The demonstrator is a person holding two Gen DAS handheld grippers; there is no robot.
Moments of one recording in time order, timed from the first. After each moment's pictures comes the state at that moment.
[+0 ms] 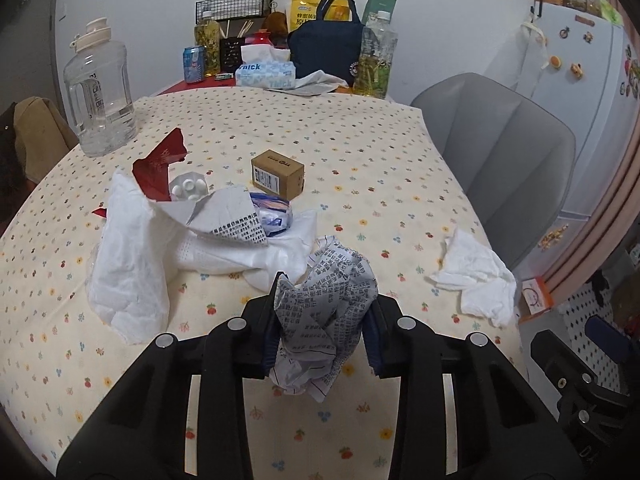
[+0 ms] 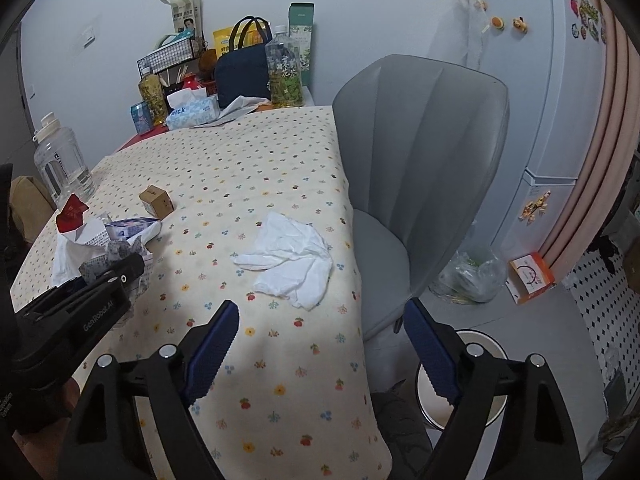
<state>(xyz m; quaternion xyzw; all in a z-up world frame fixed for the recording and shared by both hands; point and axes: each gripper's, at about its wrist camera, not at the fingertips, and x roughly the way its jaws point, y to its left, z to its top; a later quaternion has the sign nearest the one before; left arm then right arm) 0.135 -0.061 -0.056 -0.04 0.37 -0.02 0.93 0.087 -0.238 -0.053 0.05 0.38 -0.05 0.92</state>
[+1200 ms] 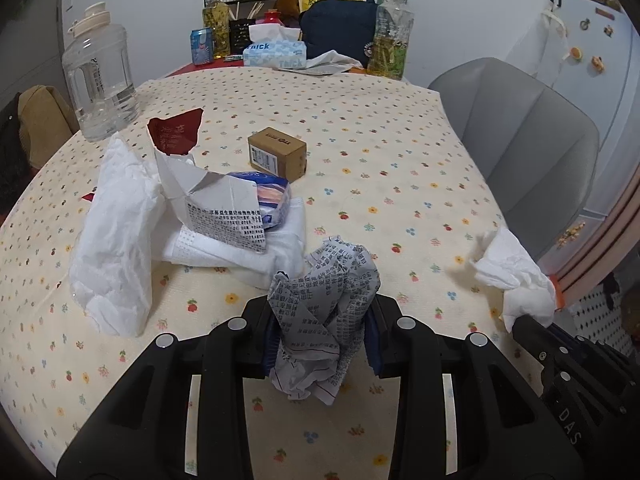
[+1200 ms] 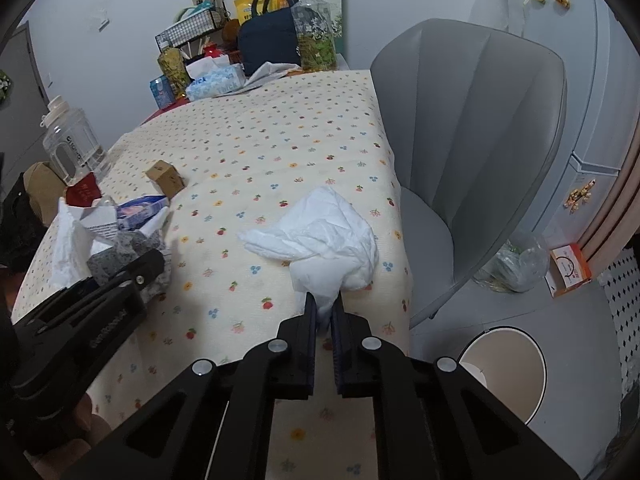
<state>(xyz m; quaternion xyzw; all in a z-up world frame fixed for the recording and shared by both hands) 0.153 -0.072 -0.074 -0.04 0.40 0.00 0.92 0.131 -0.235 -0.086 0.07 0.42 0.03 0.90</state>
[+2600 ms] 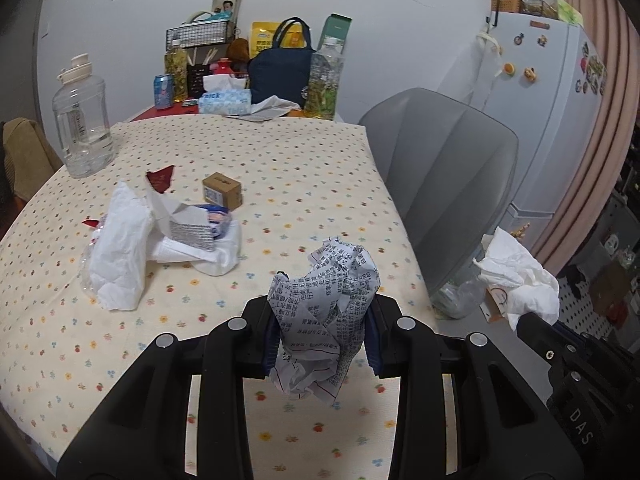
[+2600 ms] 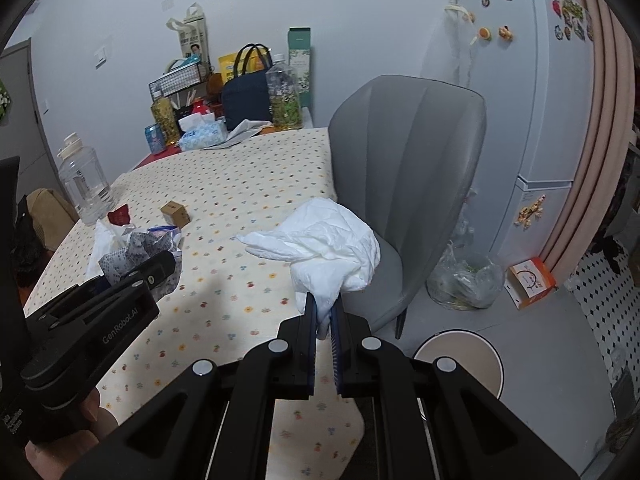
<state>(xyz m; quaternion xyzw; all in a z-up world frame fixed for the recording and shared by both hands) 0.078 -0.106 -0.022 -0.04 0.33 -0.08 0.94 0.025 -0.272 -0.021 0.07 0.35 -0.04 0.93</state>
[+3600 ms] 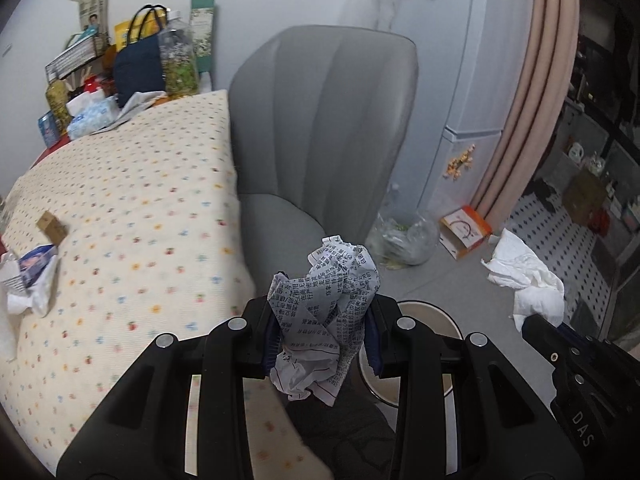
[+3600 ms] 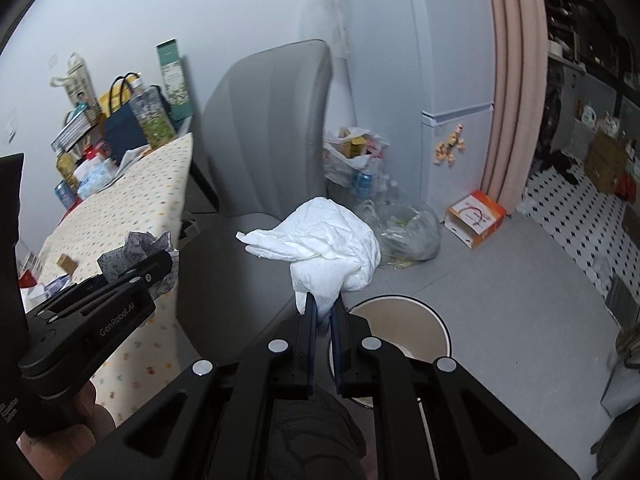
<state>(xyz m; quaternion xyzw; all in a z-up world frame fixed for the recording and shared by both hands) 0.108 -0.299 -0.058 0.07 0.38 -0.20 0.90 0.006 -0.441 -0.080 0.18 0.37 -0.17 0.90</state>
